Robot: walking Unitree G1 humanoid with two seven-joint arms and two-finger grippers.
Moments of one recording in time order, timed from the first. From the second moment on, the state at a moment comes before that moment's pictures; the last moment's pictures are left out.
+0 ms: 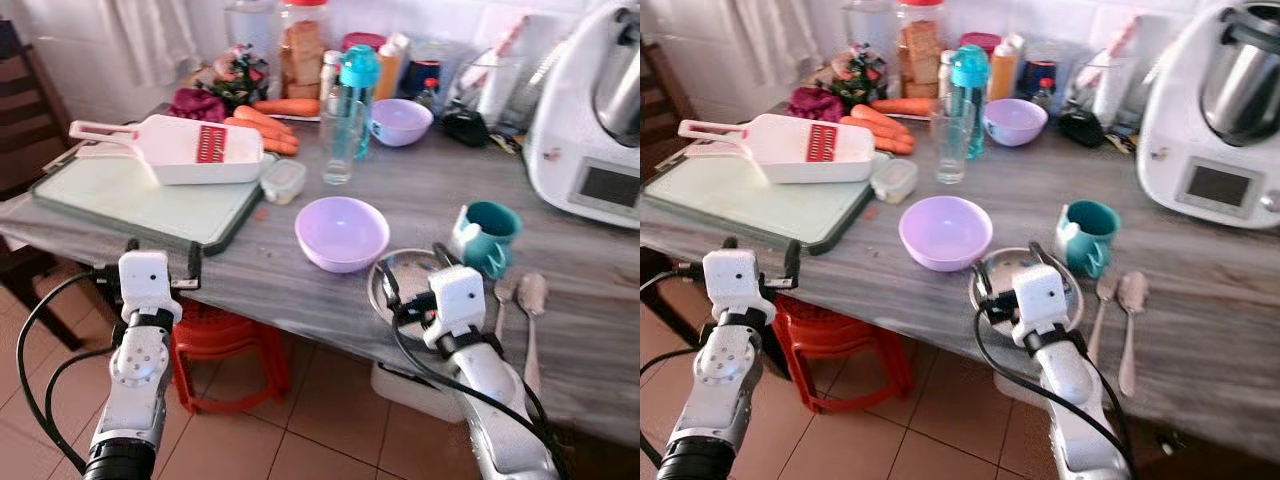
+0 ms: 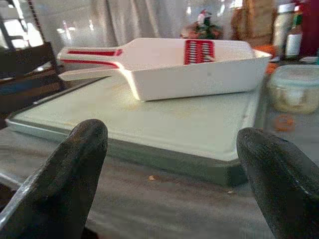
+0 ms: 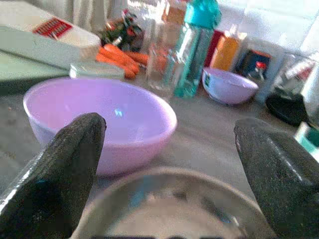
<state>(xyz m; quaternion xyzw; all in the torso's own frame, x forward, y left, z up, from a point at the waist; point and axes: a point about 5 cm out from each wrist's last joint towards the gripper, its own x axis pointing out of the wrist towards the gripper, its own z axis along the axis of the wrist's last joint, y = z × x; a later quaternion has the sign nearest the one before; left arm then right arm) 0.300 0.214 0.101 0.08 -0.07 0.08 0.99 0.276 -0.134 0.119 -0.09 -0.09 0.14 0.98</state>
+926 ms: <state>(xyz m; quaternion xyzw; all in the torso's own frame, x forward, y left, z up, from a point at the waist) 0.308 0.210 0.103 0.11 -0.08 0.14 0.98 0.277 -0.128 0.122 -0.11 -0.10 0.15 0.98</state>
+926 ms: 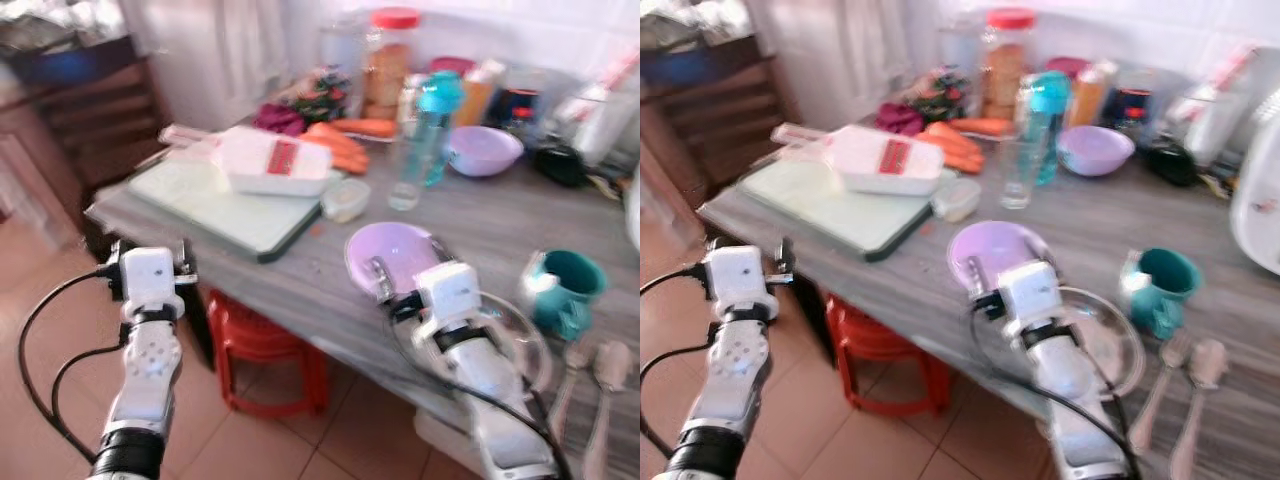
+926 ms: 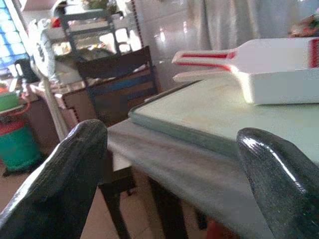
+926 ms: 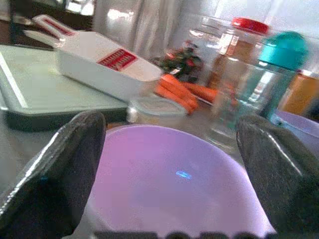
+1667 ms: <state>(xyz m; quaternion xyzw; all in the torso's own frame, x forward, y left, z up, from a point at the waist) 0.308 0.214 0.101 0.12 -0.08 0.16 0.98 0.277 -0.120 0.123 -0.12 -0.11 0.17 0.97</state>
